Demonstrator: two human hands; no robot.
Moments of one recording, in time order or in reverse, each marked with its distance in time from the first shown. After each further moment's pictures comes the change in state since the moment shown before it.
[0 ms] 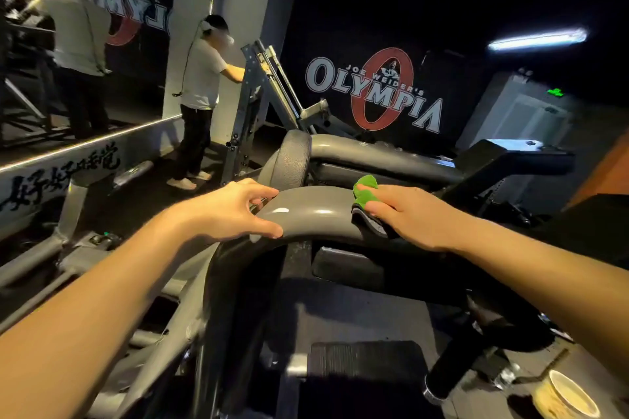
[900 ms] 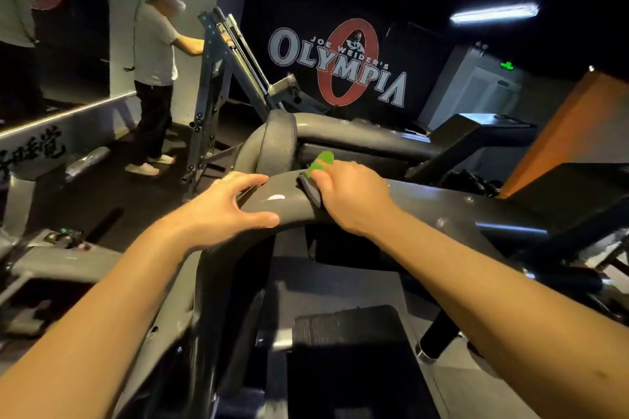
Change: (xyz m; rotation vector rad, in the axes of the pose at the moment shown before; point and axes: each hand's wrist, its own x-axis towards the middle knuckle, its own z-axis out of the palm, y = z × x) left_hand 0.014 -0.038 0.023 -0.281 0.077 0.108; right_hand 0.040 -0.084 0.033 -0.132 0.349 0.176
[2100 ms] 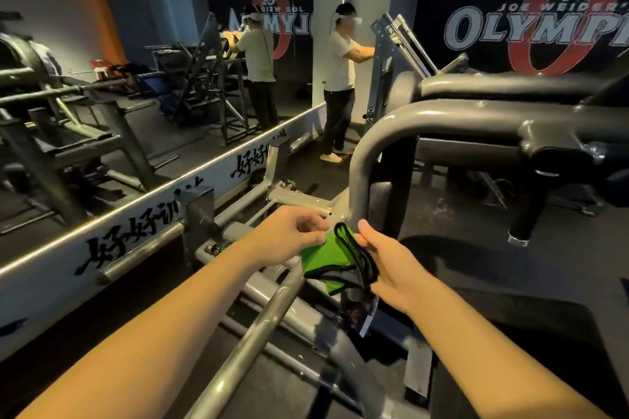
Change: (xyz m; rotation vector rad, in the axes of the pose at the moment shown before) left_hand -0.348 0.080 0.080 0.064 0.175 -0.269; right_hand -0.309 -0.117 0.012 2.051 -0.833 0.515
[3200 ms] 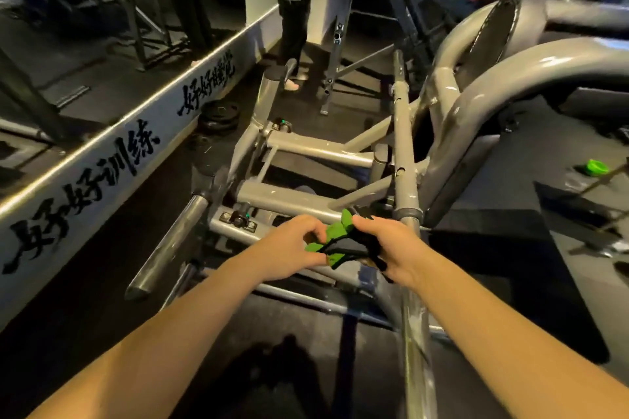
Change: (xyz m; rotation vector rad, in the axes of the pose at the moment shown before) left_hand 0.000 -0.323 -0.195 -0.018 -0.379 0.087; right_hand 0.203 0.120 0.267 -0.027 0.462 0.123
